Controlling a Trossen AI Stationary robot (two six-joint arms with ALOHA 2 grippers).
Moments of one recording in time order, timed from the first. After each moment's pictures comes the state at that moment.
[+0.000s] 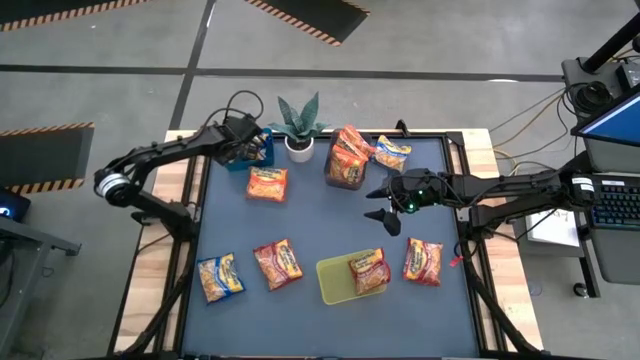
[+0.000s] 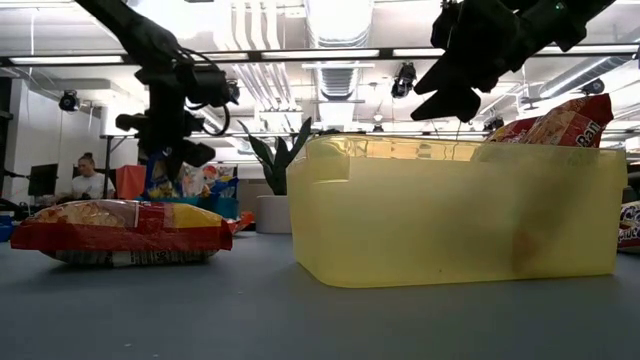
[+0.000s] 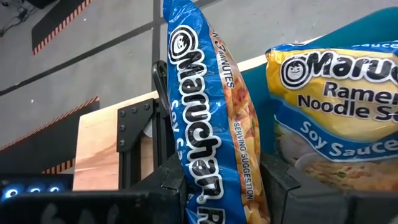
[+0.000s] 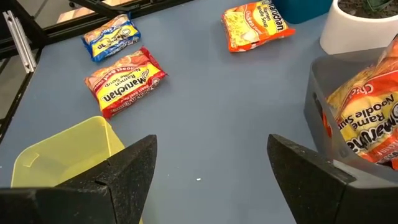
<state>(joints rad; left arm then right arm) 0.75 1.43 0.92 -0.70 -0.72 -0.44 -0.10 1.08 0.66 -0.09 -0.08 0.21</state>
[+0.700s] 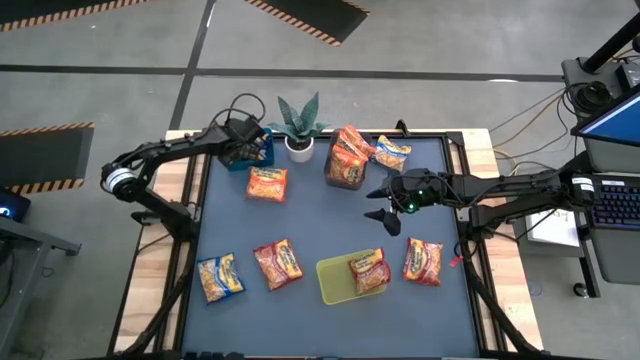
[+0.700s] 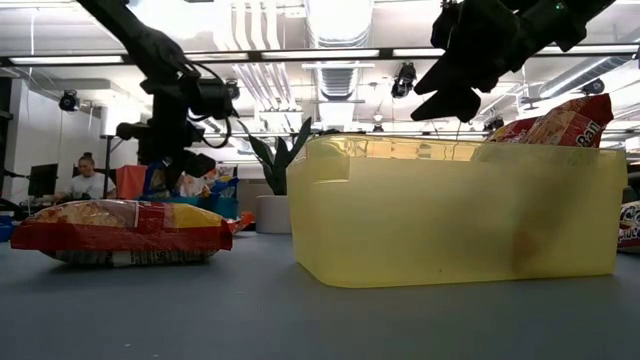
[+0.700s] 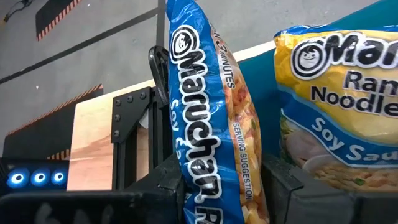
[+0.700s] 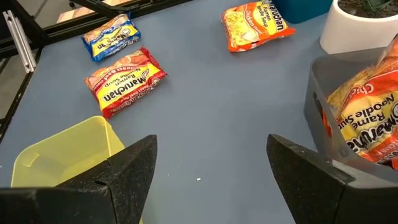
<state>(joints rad) 0.77 1.49 0.92 -0.69 -0.71 -0.49 -0.10 1.08 0.66 -0.09 -0.08 0.21</state>
